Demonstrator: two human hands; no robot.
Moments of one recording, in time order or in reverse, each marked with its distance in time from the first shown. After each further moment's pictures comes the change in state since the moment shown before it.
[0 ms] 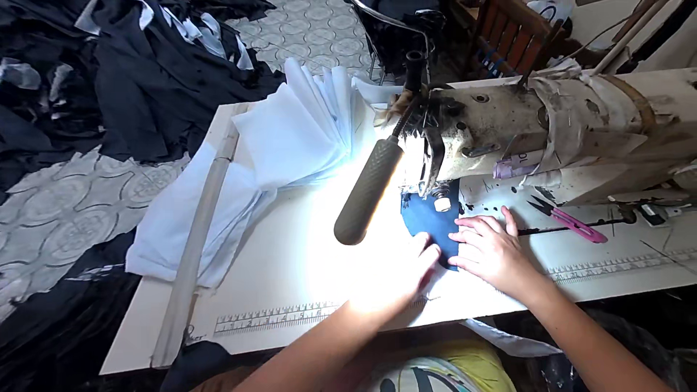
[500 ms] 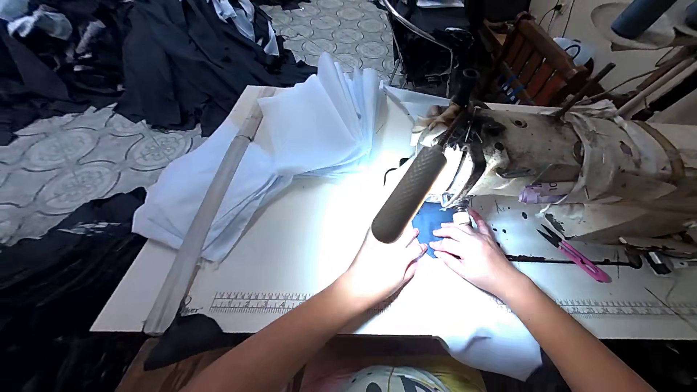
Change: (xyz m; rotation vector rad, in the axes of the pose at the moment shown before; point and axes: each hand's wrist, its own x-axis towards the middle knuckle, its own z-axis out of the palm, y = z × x) left_hand 0.001 -0.025 -0.025 -0.009 -0.292 -0.233; right_hand 0.048 -0.008 0.010 0.117 -0.114 -0.265
